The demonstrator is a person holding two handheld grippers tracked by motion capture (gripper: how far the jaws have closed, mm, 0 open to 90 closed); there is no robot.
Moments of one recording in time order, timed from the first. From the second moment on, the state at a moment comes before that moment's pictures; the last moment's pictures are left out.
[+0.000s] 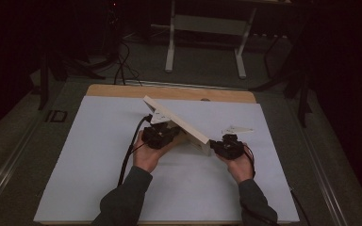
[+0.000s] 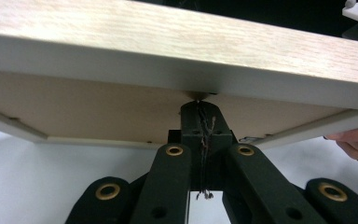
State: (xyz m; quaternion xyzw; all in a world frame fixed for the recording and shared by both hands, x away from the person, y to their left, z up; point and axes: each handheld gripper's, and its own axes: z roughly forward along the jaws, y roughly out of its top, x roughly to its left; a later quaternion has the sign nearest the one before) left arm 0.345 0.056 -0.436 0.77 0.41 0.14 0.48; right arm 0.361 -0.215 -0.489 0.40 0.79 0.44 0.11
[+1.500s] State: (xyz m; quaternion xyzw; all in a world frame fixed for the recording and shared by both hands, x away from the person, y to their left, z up) left arm 0.360 0.060 -0.444 0.78 0.38 0.13 0.47; right arm 0.332 -0.192 -0.488 0.34 0.82 0.45 0.09
